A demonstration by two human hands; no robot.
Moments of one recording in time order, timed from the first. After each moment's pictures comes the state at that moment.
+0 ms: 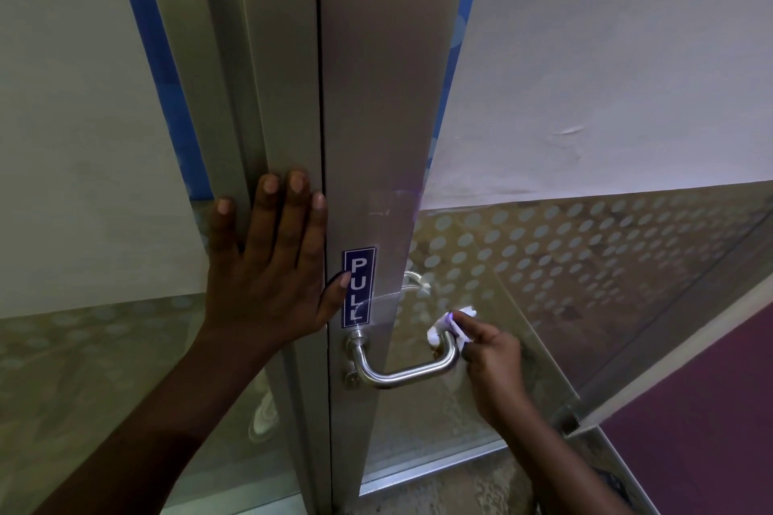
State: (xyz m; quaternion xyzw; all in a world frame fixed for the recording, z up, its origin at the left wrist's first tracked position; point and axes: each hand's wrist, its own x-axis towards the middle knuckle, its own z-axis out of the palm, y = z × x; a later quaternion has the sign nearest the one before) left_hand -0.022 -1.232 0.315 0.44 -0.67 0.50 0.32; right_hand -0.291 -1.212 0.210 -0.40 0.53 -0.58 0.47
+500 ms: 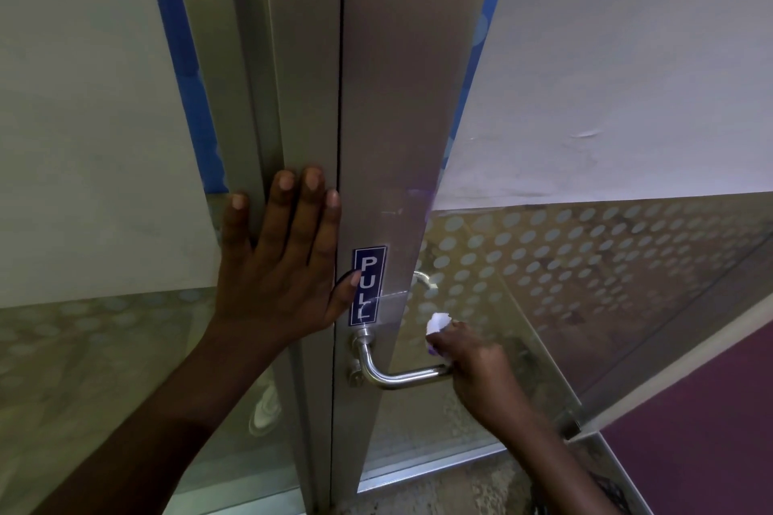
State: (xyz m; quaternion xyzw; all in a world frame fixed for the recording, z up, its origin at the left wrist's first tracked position) left_hand -0.021 -1.233 0.313 0.44 -0.67 0.50 0.32; right_hand -0.289 -1.201 0.225 -0.80 0.51 -0.31 0.11
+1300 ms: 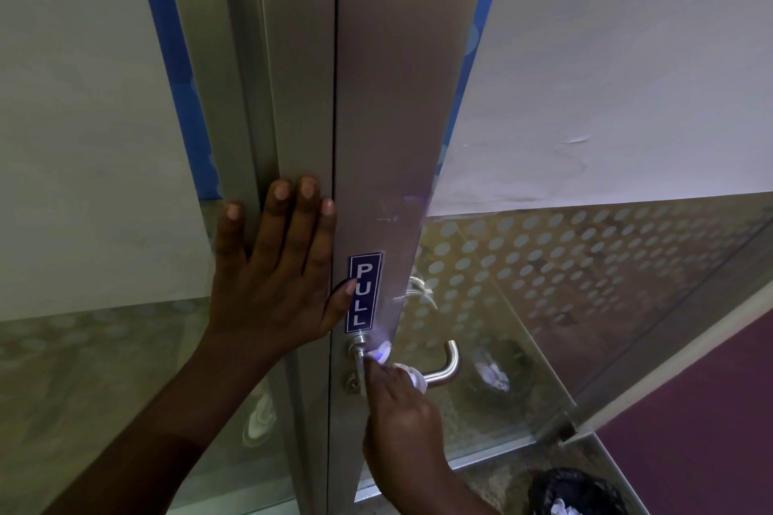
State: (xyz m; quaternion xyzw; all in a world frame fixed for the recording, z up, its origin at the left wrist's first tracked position) left_hand -0.019 -1.233 0.313 0.44 -0.68 0.50 0.32; right_hand -0.193 -1.149 0.215 -0.78 0.54 -0.30 -0.10
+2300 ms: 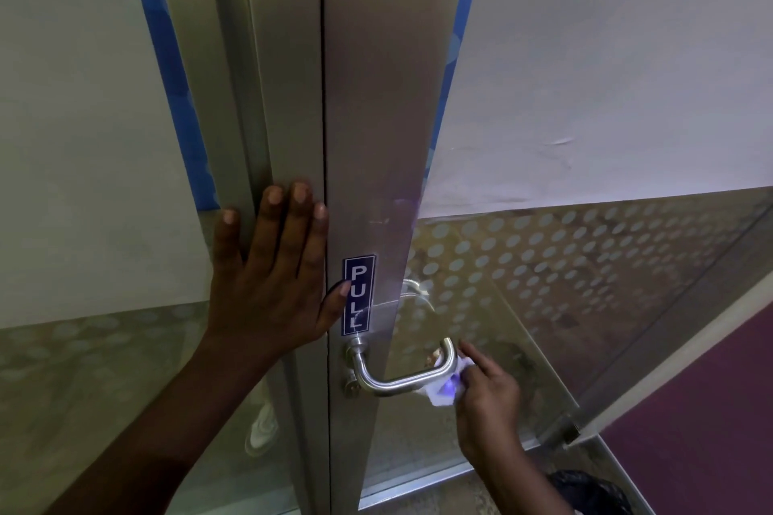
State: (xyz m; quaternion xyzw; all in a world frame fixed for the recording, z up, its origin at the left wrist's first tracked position) left_hand -0.020 -1.232 0.316 0.43 -0.68 0.49 0.33; right_hand -0.276 -1.190 0.187 -0.19 0.56 -0.66 0.47
